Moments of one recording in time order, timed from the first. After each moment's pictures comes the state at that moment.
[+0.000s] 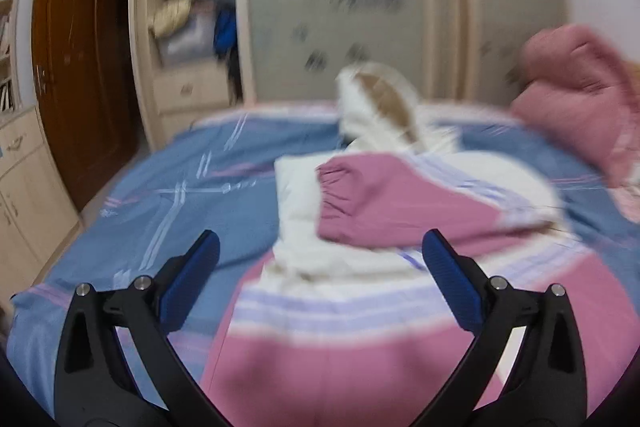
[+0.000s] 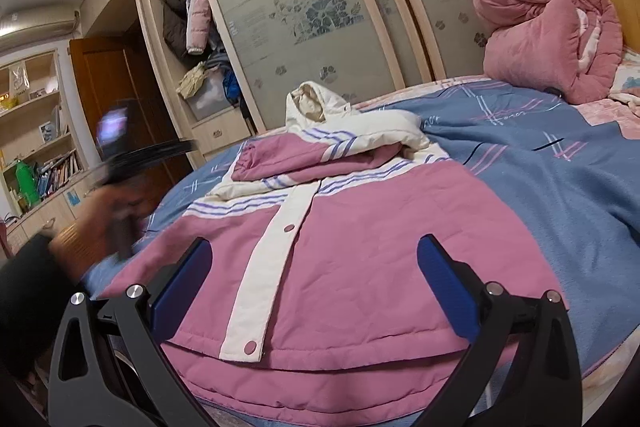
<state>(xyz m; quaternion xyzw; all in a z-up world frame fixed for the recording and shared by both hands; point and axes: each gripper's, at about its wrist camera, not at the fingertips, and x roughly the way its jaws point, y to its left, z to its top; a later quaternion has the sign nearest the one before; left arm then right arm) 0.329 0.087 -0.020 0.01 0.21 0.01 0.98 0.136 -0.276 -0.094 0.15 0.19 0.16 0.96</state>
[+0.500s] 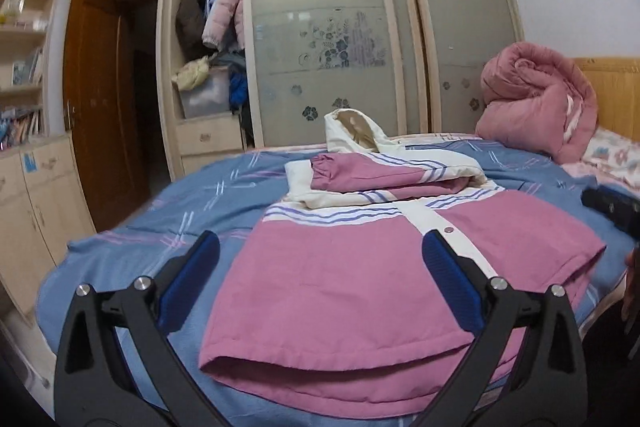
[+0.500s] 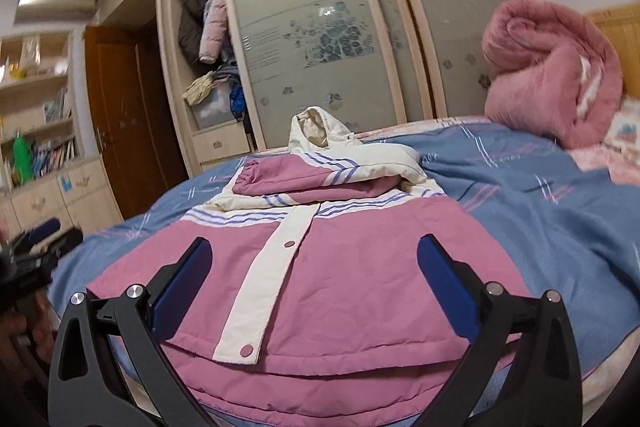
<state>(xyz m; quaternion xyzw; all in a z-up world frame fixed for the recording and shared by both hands) 0.115 0.052 -0.063 0.04 0.13 0.03 0.99 0.116 -0.261 -0.083 0.09 0.14 0.15 0.98</state>
